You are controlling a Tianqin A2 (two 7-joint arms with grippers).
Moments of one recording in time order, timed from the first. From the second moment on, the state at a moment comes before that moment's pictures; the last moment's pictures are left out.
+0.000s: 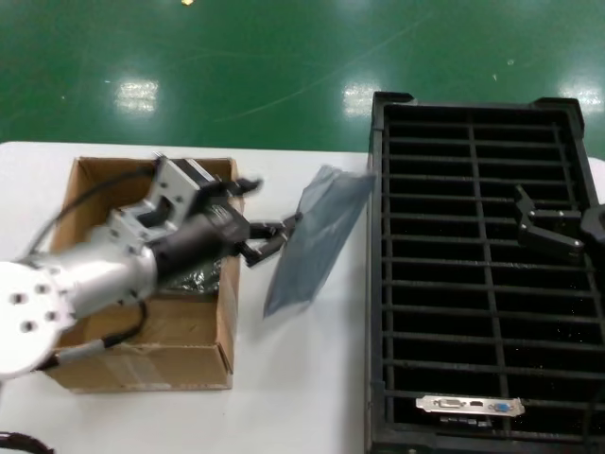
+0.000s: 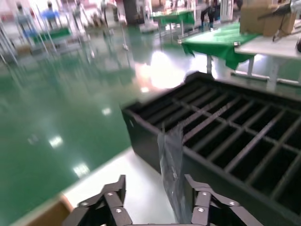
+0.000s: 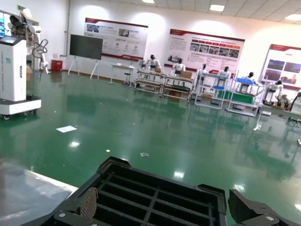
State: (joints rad) left arm -0.59 -0.38 1.68 -1.54 -0.98 0.88 -0.69; right arm 0.28 0.16 -1.35 1.76 0.94 -0.54 0.63
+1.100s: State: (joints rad) left arm -0.24 -0.45 1.49 -1.91 -1.02 0.62 -0.45; right arm 0.24 0.17 -1.38 1.74 1.07 -0.47 0.53
